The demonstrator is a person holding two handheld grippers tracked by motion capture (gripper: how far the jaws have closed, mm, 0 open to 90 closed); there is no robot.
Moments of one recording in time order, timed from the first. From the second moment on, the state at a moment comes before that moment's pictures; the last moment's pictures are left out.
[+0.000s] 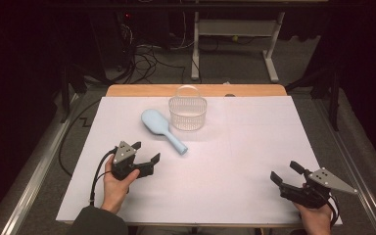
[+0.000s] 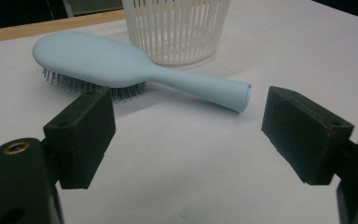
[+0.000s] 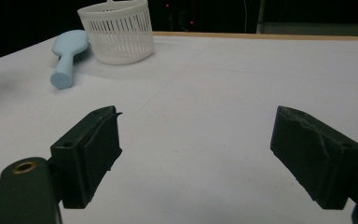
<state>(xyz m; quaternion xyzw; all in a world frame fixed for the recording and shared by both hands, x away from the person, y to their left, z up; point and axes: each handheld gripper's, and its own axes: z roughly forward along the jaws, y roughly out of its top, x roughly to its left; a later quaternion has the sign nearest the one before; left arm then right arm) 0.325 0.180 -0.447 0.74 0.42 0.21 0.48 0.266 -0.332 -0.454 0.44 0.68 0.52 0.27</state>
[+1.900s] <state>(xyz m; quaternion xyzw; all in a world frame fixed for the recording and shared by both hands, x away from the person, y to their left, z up) 0.361 0.140 -0.427 0.76 0.40 0.19 0.47 0.266 -0.332 -0.454 0.44 0.68 0.52 0.26</state>
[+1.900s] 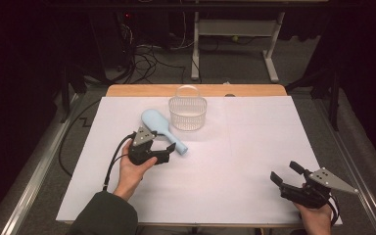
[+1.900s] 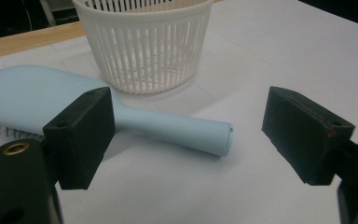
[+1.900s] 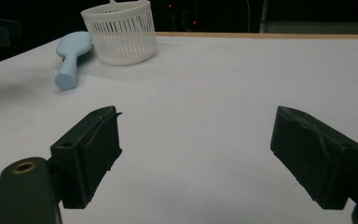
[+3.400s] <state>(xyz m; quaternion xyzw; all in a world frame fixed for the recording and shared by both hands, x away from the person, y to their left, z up) 0.414 0.110 -0.409 0.83 0.41 0.15 0.35 0.266 -0.332 -0.454 0.44 0.68 0.52 0.27</state>
